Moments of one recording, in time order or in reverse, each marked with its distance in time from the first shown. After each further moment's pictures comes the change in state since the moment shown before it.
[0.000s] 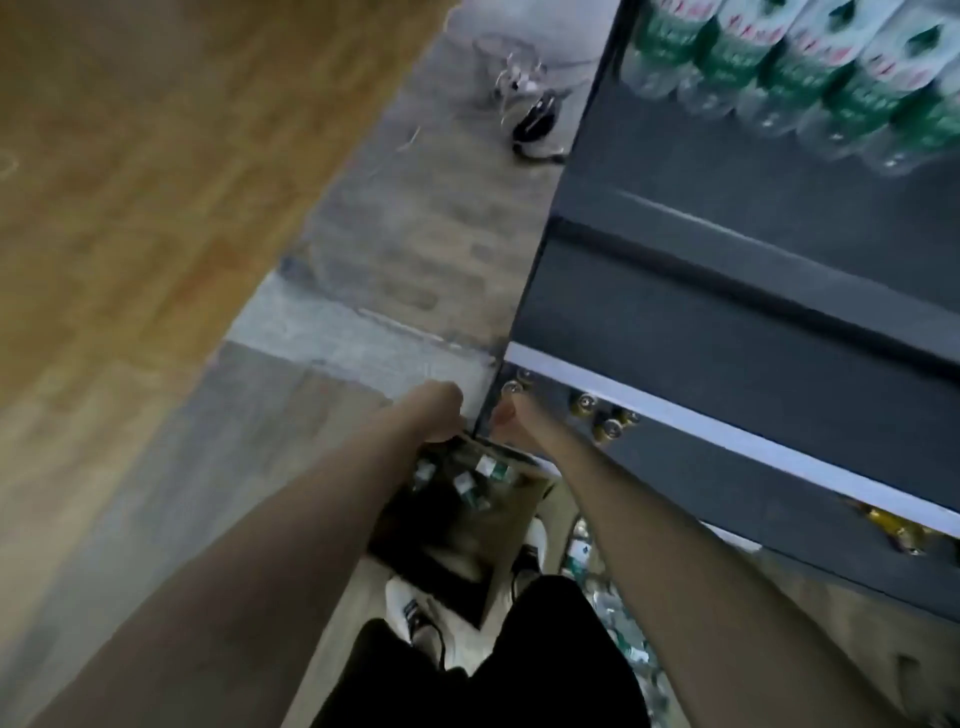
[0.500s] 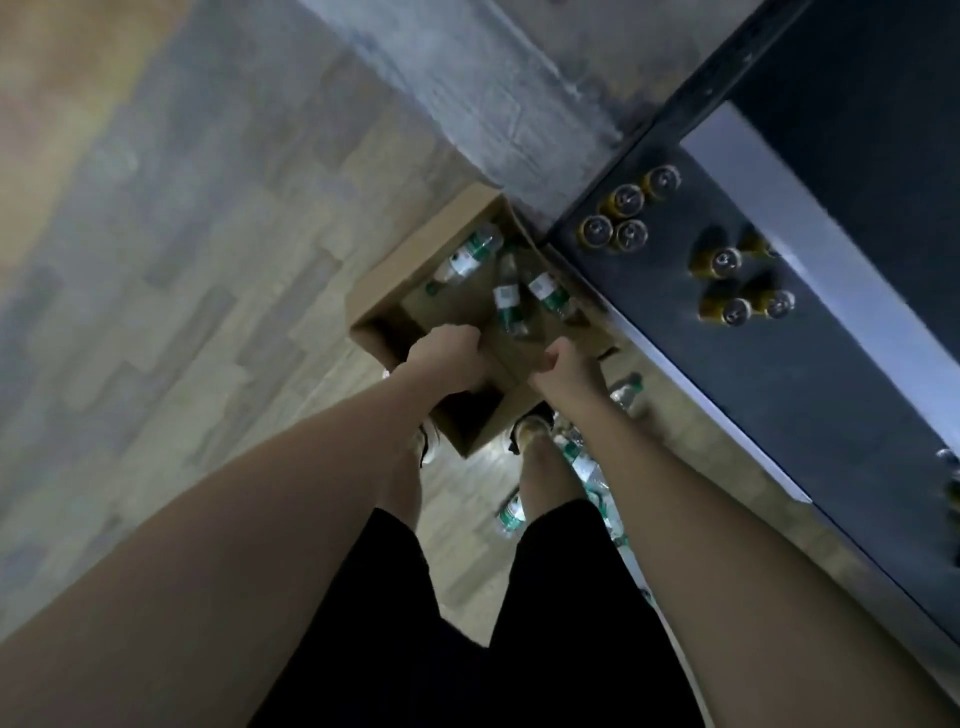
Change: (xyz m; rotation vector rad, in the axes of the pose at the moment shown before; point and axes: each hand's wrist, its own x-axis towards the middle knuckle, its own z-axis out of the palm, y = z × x) left_hand 0.092 -0.063 0.266 -0.380 -0.272 -0.407; right_hand 0.161 0.187 0.139 -0.338 -0.274 0.160
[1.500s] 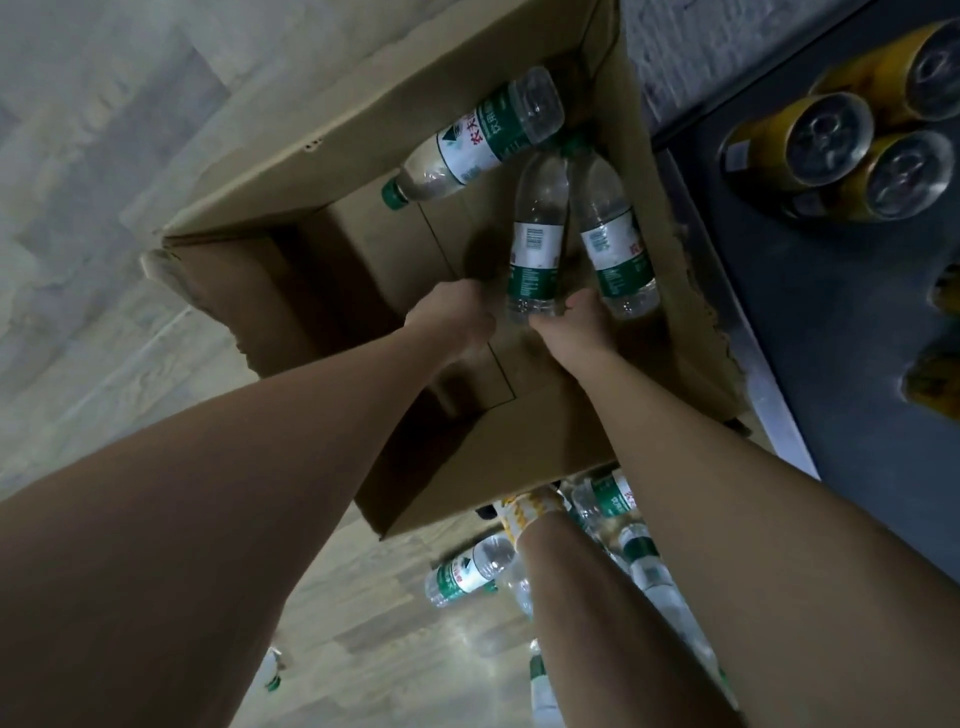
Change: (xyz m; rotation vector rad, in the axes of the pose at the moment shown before) left_hand 0.354 -0.071 0.224 -0.368 0.011 -0.273; right_hand 0.383 0.115 0.161 0.048 -0.038 0.137
